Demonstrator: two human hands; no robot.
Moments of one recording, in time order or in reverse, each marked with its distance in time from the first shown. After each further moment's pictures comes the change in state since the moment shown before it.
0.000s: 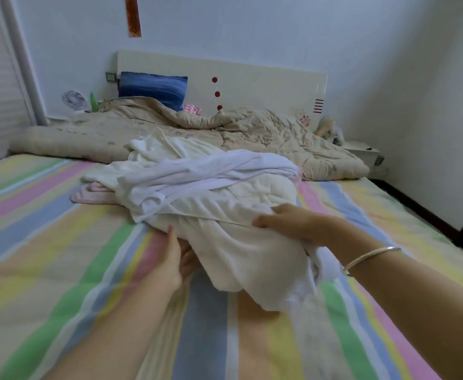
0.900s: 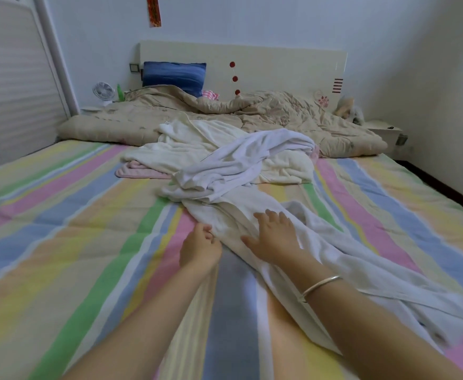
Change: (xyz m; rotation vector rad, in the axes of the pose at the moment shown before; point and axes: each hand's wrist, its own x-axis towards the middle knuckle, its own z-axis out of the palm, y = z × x) left_hand -0.081 -0.041 -0.070 1.036 0.149 0.508; right_hand -0.032 0.027 0.159 -0.606 0.368 -0.150
